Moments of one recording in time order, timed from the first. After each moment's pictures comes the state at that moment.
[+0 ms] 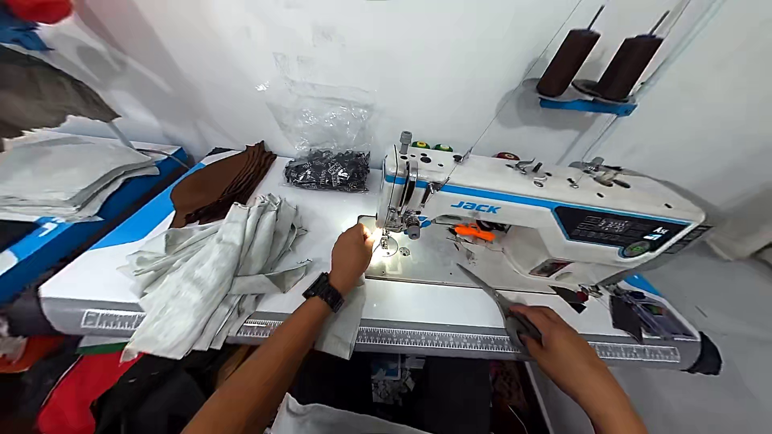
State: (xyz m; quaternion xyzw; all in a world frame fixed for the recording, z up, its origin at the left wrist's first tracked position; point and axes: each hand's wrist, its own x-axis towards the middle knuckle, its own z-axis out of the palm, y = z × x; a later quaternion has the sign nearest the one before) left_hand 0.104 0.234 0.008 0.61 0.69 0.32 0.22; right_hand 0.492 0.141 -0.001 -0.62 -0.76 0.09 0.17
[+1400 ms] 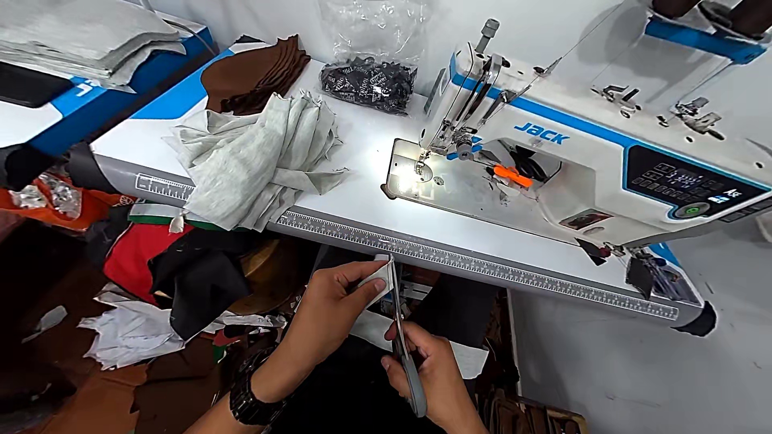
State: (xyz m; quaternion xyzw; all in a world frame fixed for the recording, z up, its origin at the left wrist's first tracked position) left_hand 0.098 -0.023 0.001 0.46 0.55 0.53 0.45; right_hand 0.311 -0.025 -0.060 -0.36 -0.70 0.53 0.33
